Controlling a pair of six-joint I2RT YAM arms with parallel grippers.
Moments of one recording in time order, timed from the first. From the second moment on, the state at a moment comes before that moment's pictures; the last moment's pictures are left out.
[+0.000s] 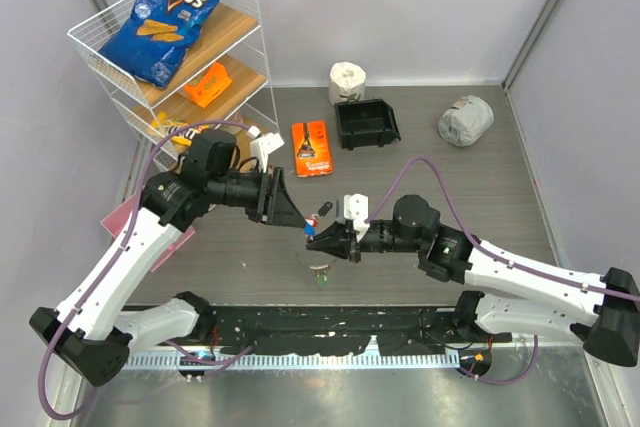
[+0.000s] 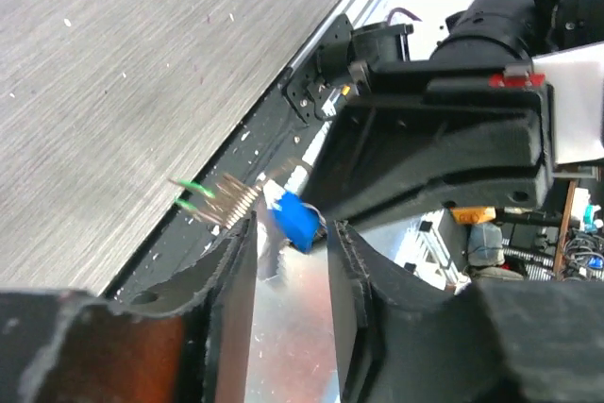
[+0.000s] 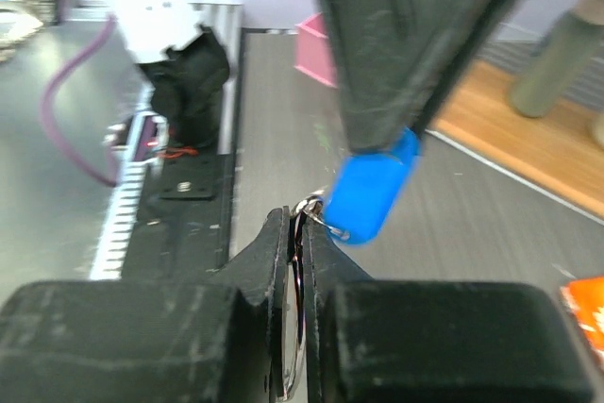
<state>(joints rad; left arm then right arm) -0.56 1.08 1.25 -0.87 0.74 -0.48 1.05 0.99 0.69 0.25 -0.41 -0.12</state>
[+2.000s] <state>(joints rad) -0.62 0.74 0.70 -0.08 0.82 0.14 0.78 1.38 1.13 0.04 -1.19 0.57</state>
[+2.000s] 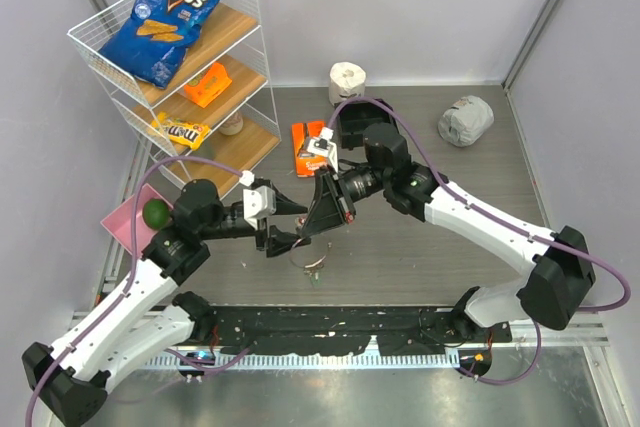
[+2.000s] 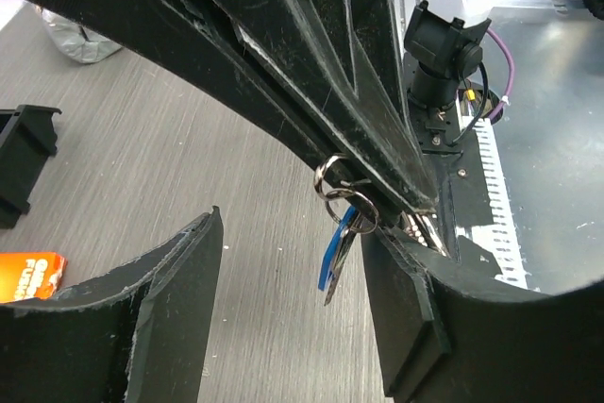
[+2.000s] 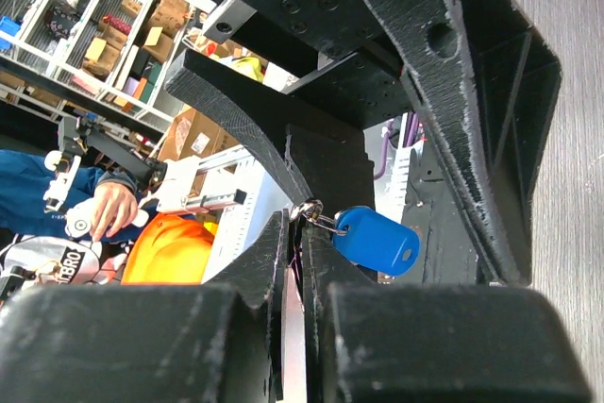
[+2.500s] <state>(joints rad) -0.63 0.76 0.81 -0.26 0.70 0.15 0.73 1.39 1.11 0.05 -1.20 0.52</state>
